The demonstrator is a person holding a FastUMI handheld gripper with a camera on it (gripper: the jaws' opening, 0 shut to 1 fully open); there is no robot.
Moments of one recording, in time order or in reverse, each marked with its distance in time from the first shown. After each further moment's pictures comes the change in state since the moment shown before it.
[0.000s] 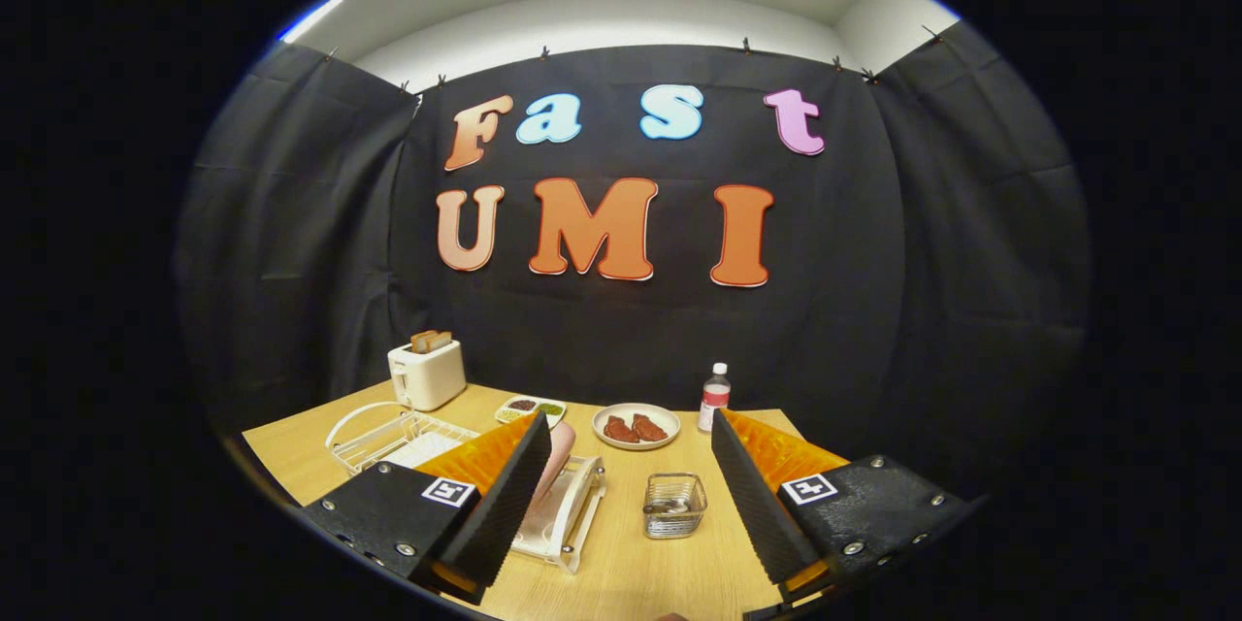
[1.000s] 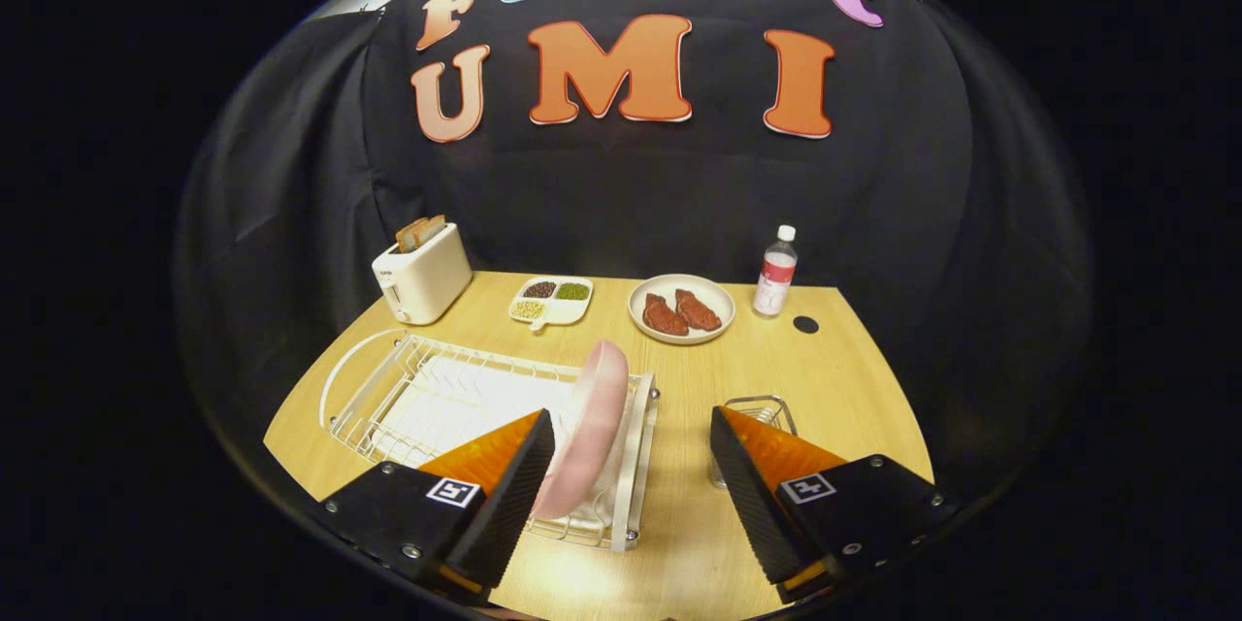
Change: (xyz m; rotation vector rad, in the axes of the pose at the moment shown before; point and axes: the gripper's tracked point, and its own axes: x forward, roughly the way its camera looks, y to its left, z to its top) arm 0.099 0.057 -0.095 0.066 0.536 0.046
